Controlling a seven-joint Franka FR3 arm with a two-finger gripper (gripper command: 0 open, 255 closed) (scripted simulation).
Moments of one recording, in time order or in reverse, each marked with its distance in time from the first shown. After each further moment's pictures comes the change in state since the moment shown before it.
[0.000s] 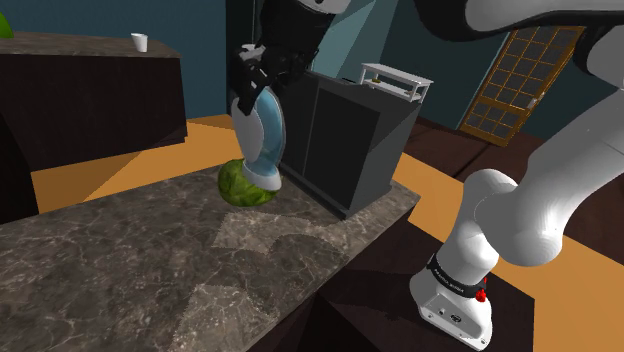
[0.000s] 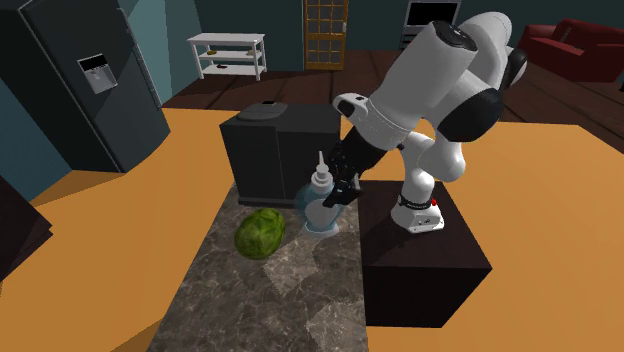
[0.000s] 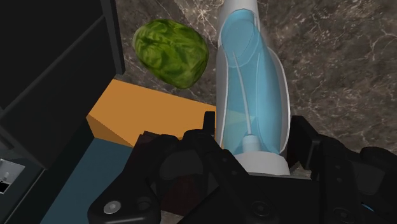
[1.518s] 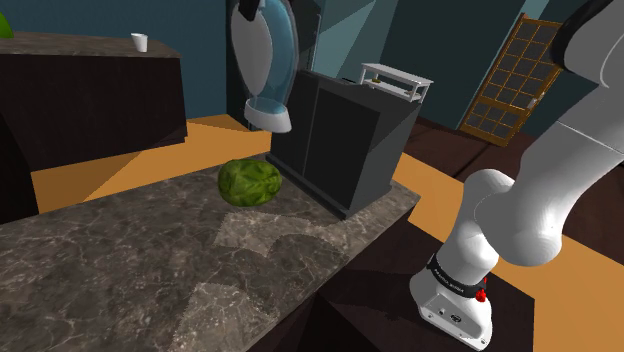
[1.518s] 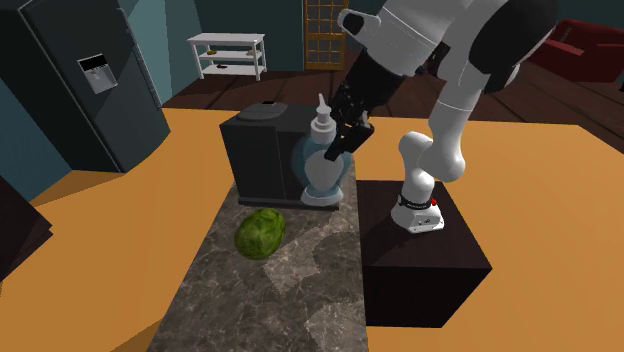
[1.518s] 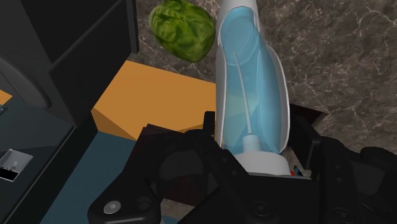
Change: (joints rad) arm -0.009 0.113 0.027 0.422 -0.020 -0.307 -0.080
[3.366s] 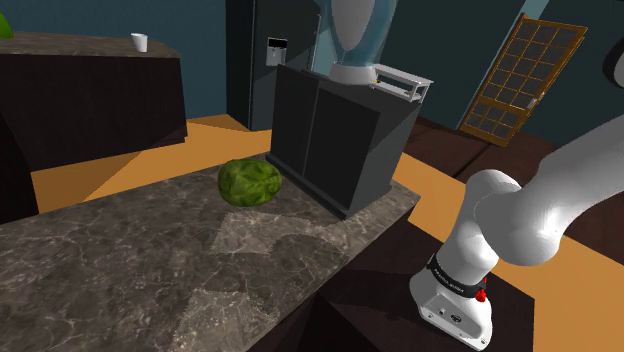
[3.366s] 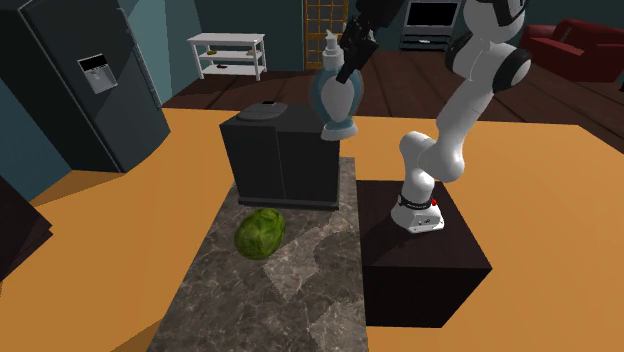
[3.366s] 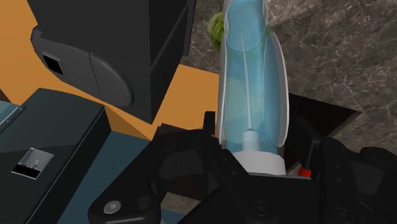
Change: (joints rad) arm -0.054 -0.291 -0.223 -0.073 0.088 -0.119 -0.318
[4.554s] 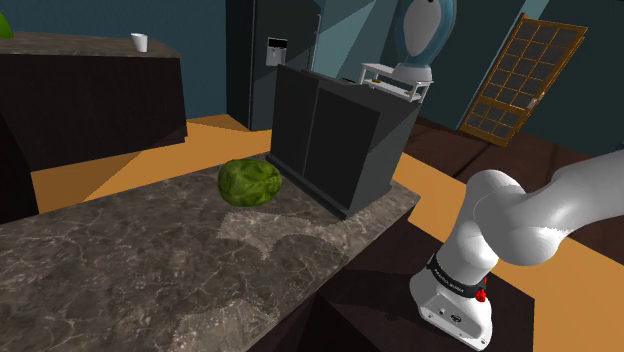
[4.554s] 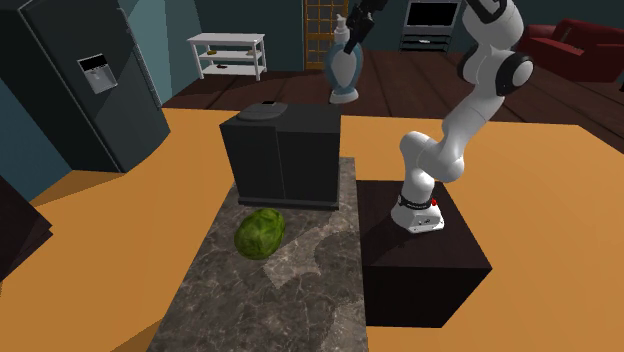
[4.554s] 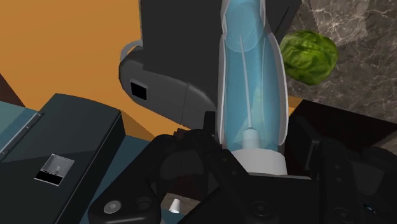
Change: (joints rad) arm -0.020 -0.307 -0.344 -0.182 -0.073 -0.024 -0.376
